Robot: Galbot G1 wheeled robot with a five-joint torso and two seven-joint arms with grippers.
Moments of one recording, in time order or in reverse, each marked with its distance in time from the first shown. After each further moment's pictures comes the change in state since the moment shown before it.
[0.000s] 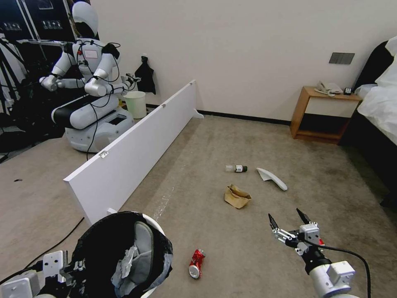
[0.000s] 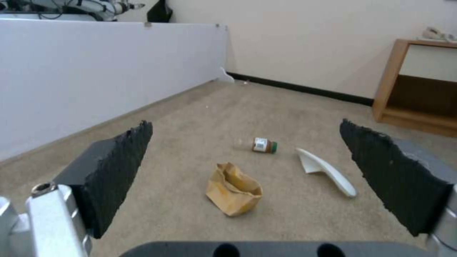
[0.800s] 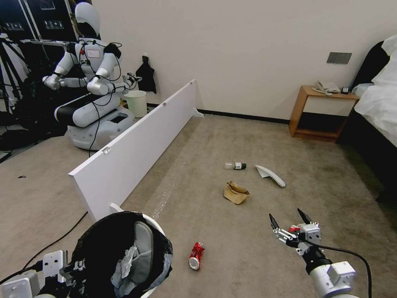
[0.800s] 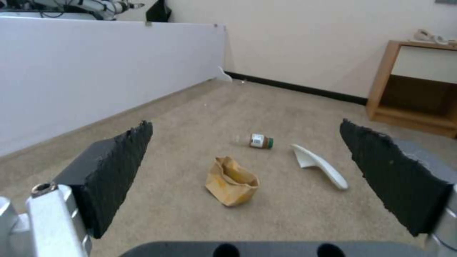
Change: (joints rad) left arm 0.001 0.002 0.000 -0.001 0.001 0.000 -0.001; right arm -0.003 -0.001 0.002 0.002 -0.008 0.001 0.010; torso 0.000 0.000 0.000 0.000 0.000
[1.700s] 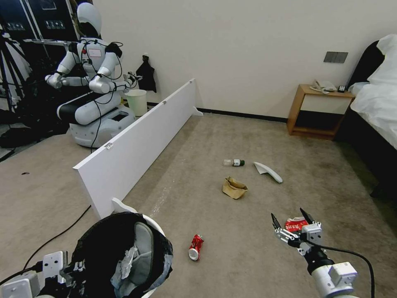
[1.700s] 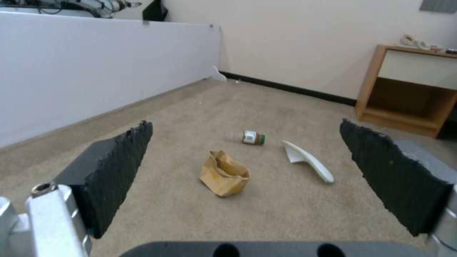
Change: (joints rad) left arm 0.005 0.000 0.001 -0.004 0.002 0.000 -0.001; right arm -0.008 -0.003 0.006 0.004 -0.019 0.008 0.015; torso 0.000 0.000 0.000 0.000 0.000
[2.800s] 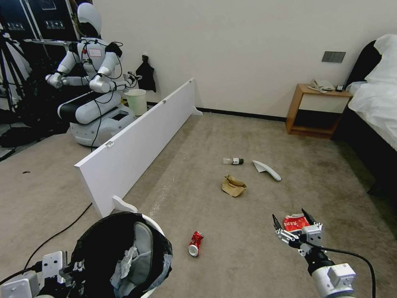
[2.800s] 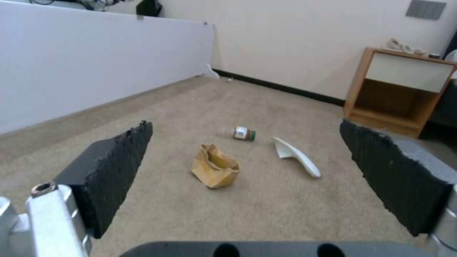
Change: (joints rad) left arm 0.001 -0.002 0.000 0.001 0.002 0.000 -0.003; right arm -0.005 -0.003 -0.003 -0.007 -0.036 0.012 0.025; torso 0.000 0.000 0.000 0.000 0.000
